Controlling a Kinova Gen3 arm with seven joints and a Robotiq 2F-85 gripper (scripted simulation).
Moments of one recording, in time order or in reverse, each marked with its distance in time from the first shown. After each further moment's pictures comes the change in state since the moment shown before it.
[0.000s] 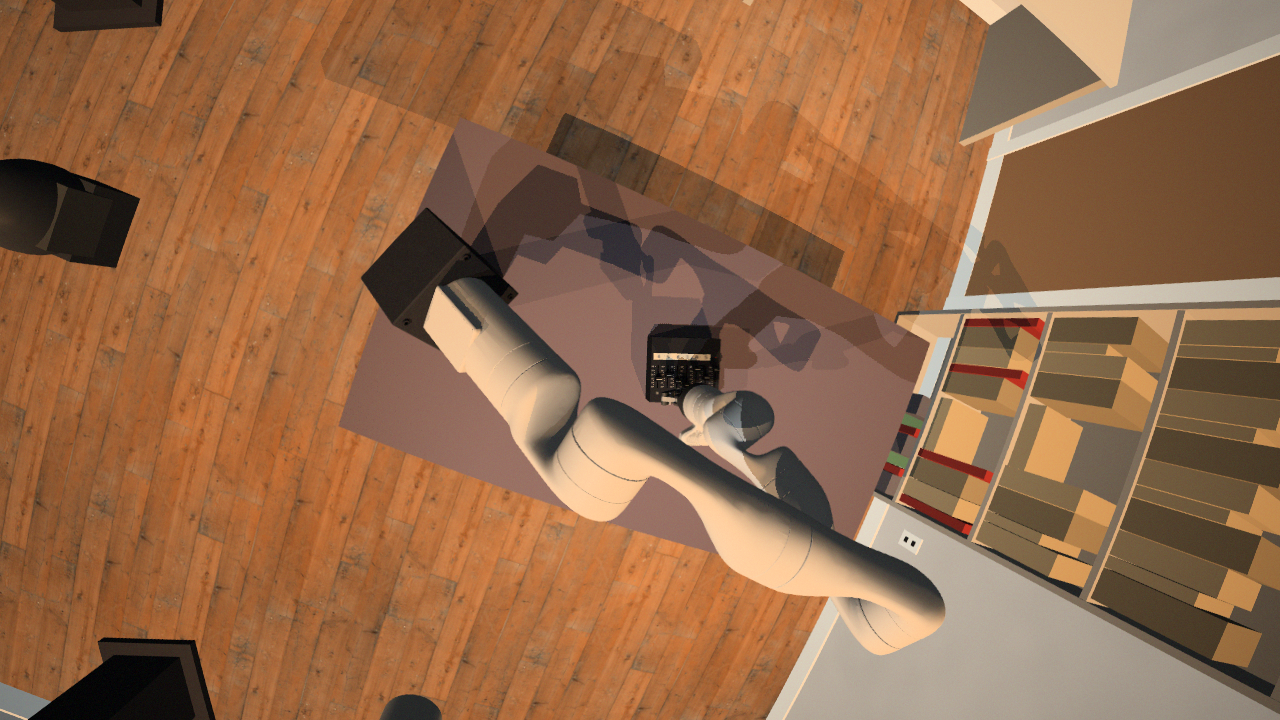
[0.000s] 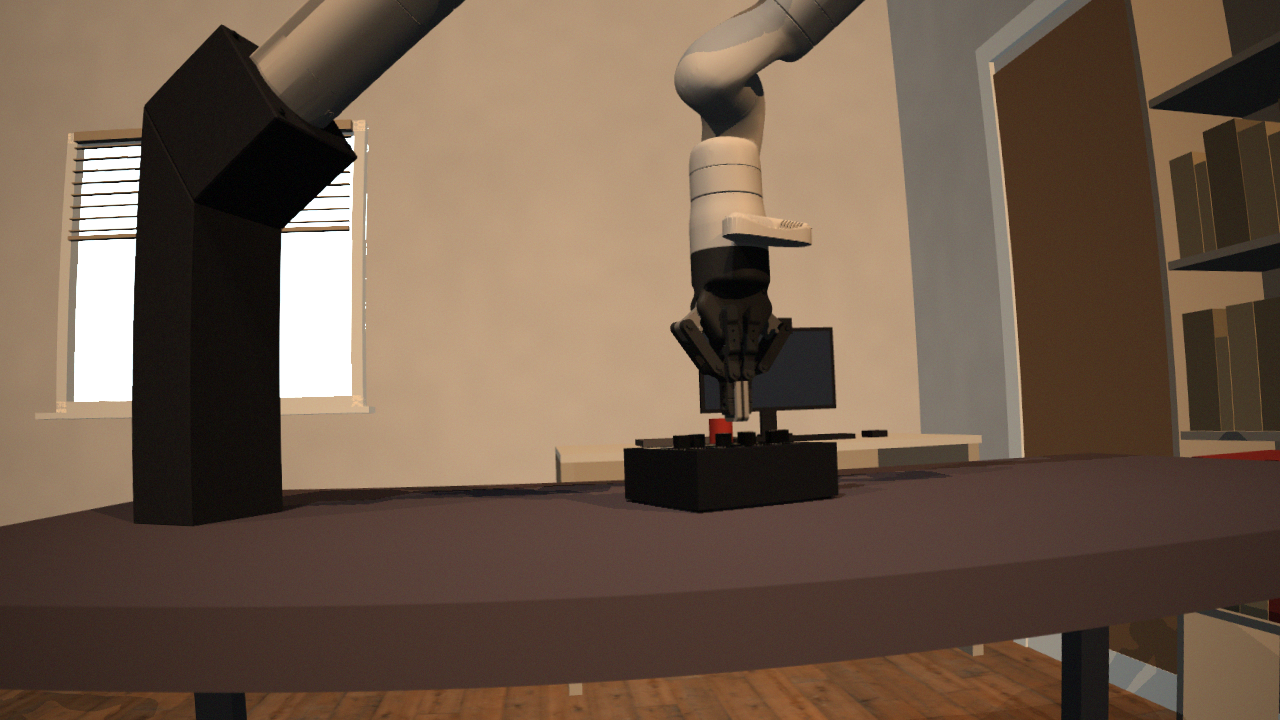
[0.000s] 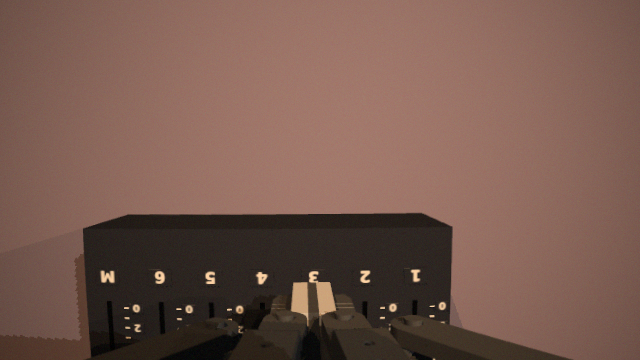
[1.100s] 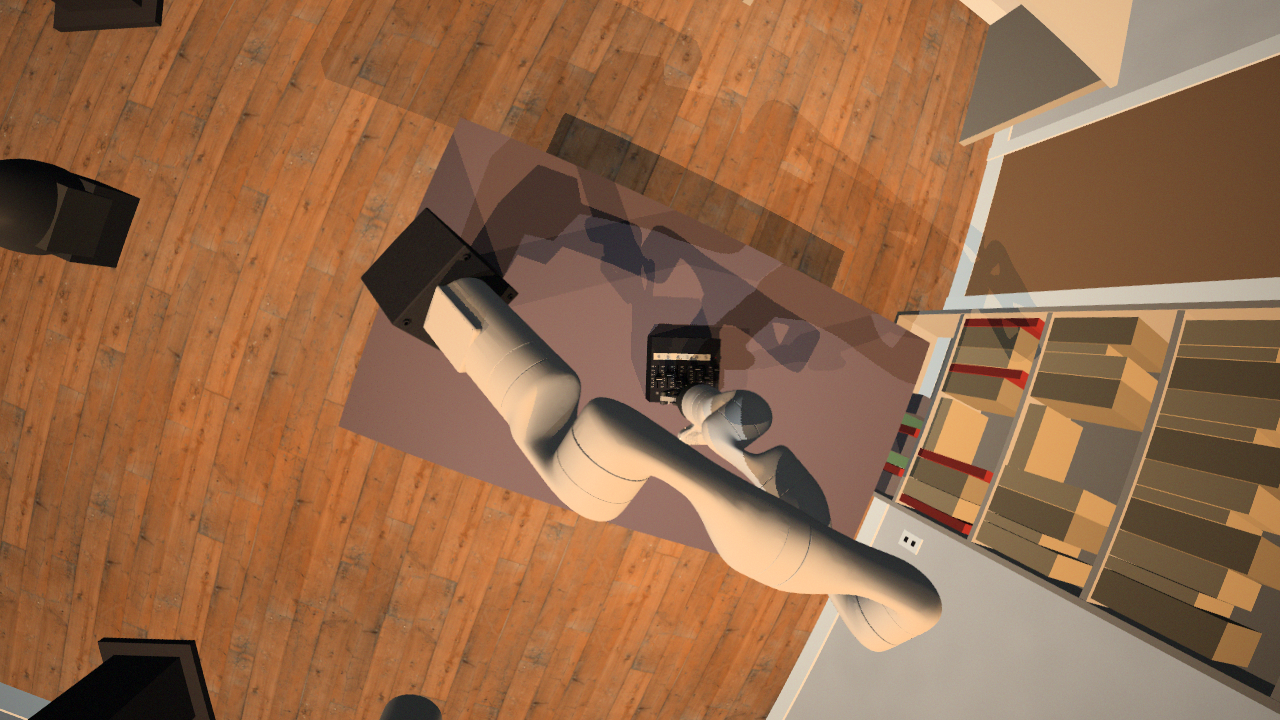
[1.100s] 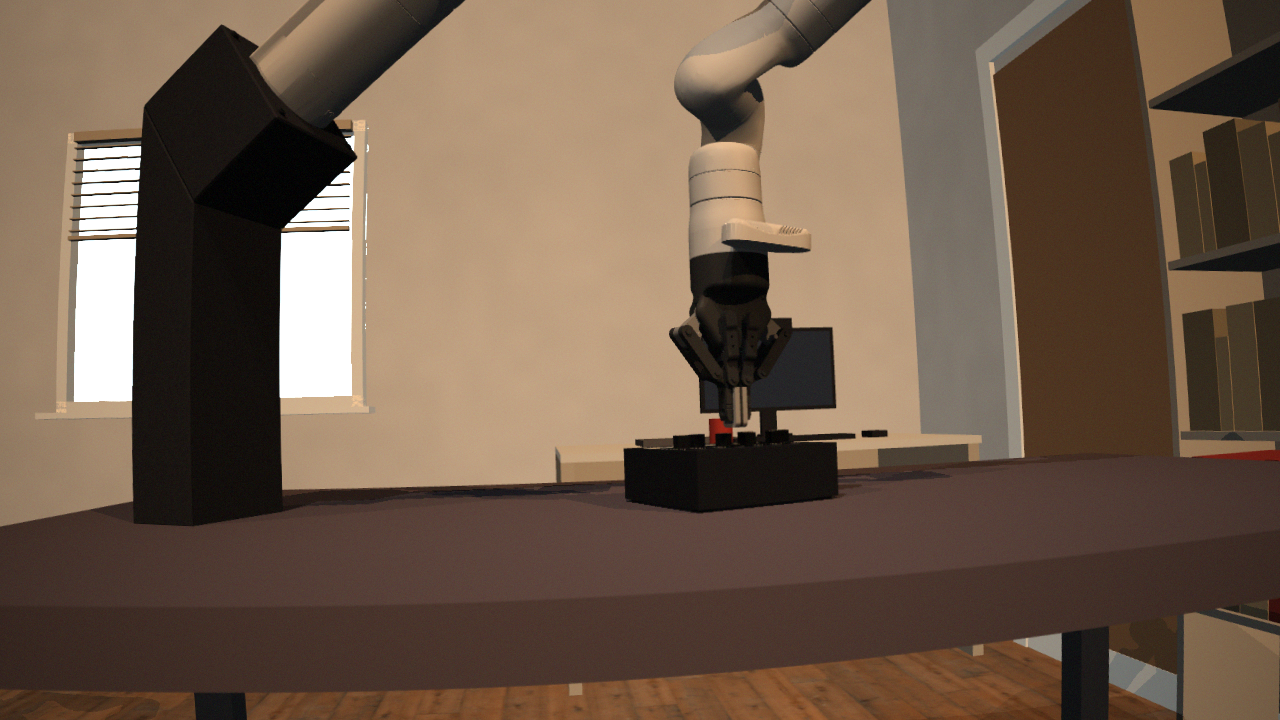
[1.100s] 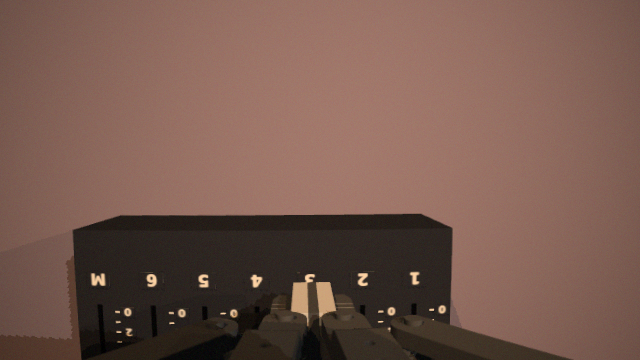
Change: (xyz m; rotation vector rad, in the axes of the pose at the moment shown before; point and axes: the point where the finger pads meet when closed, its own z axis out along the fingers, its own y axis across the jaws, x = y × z) arm 0.000 0.002 0.005 -0.003 0.000 0.000
